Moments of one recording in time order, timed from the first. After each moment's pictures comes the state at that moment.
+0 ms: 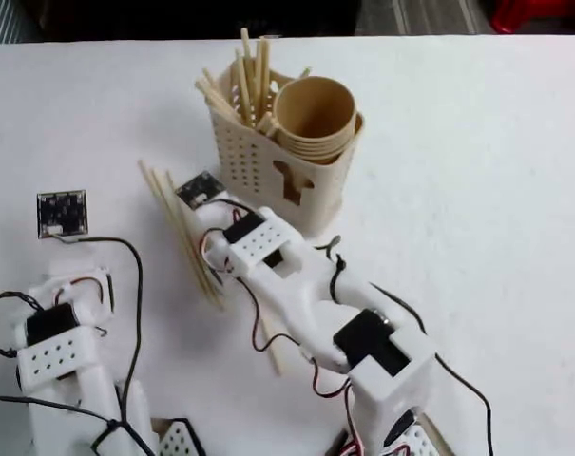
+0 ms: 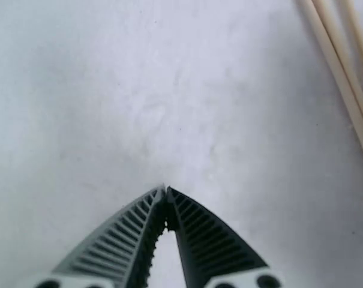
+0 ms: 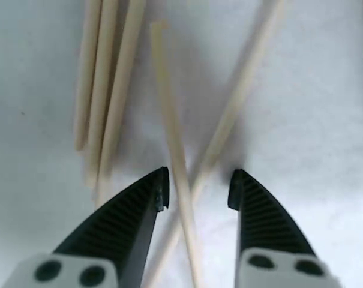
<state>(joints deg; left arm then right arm) -30.0 -55.3 75.2 47.3 -15.5 -43.3 16.7 17.6 57.2 0.9</state>
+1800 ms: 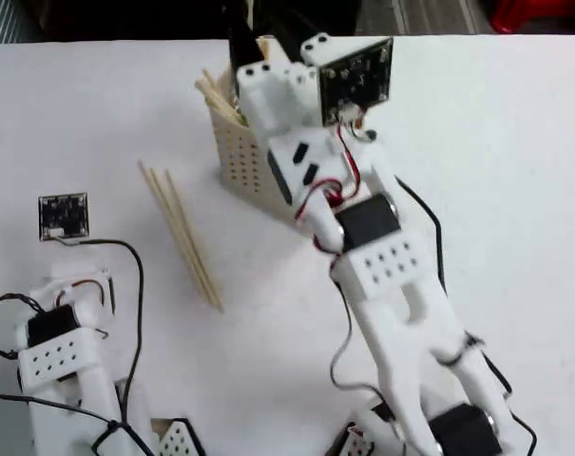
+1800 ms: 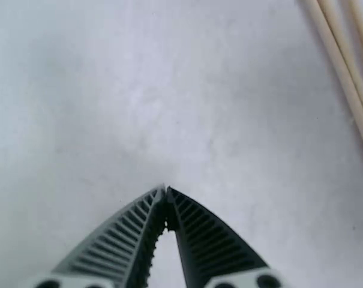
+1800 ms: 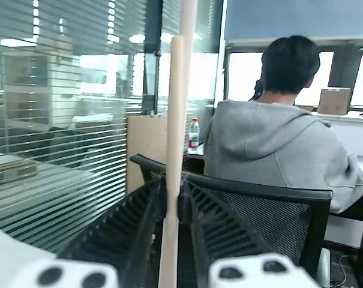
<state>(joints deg) -30.0 -55.5 76.2 47.3 -15.5 -28.4 -21.1 14.9 -1.4 2.9</state>
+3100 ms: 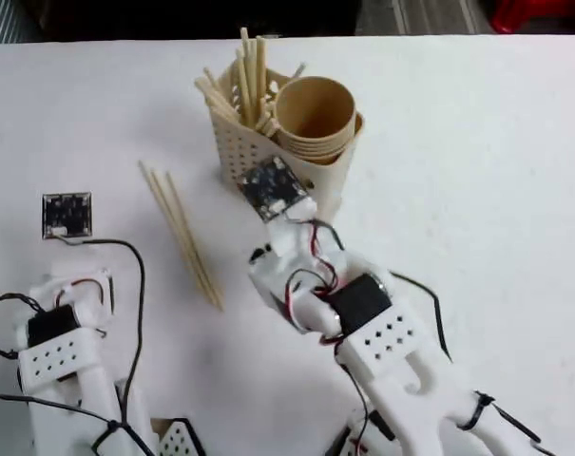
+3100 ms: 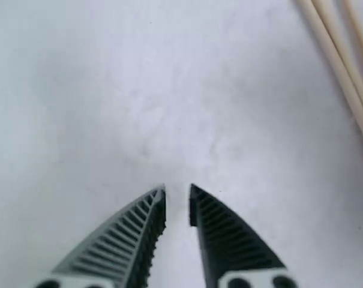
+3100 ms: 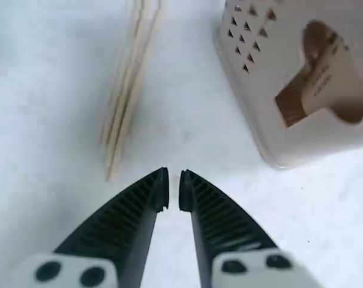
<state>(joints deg) -30.0 -55.5 76.2 46.1 -18.2 -37.5 -44.2 50.4 52.3 2.9</state>
